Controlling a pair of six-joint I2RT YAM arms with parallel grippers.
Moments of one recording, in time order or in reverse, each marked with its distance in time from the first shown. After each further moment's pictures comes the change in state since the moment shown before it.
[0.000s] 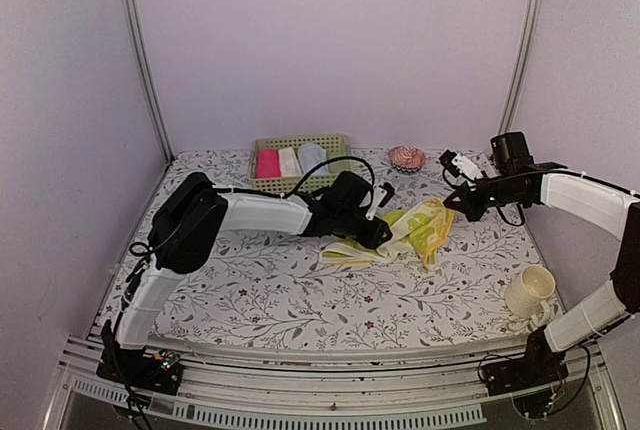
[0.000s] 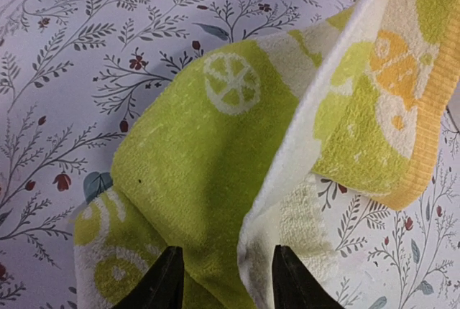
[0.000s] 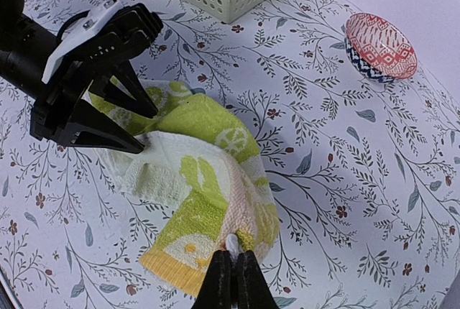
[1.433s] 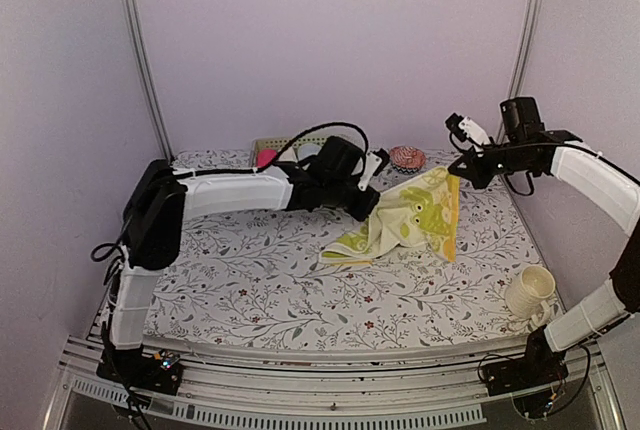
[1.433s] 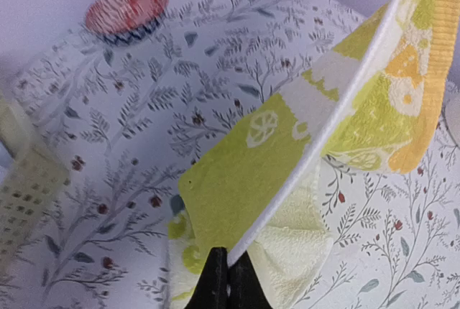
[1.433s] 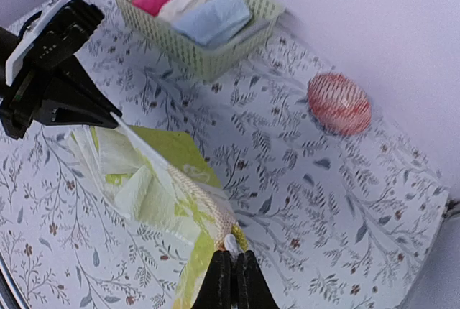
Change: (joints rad) left arm 0.006 -0.132 0.006 -0.117 -0.113 0.093; right arm -0.011 0.001 0.163 -0.121 0.005 -0.005
